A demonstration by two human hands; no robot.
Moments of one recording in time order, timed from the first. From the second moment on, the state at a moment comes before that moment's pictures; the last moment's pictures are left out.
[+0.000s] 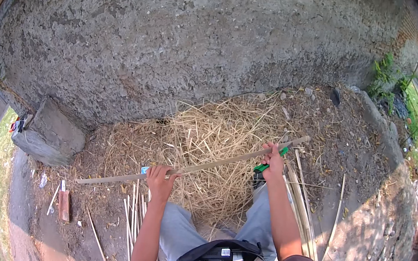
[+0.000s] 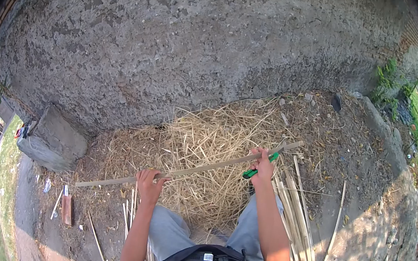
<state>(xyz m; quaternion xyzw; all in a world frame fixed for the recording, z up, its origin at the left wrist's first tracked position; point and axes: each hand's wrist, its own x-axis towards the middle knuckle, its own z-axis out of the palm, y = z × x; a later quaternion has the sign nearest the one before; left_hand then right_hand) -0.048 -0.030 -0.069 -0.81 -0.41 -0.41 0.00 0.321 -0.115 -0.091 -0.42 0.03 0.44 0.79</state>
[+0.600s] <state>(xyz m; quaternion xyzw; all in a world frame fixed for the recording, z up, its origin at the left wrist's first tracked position) 0.046 -0.078 0.008 -0.96 -0.23 -0.13 0.09 0.301 -0.099 -0.095 -0.42 0.03 0.43 0.80</state>
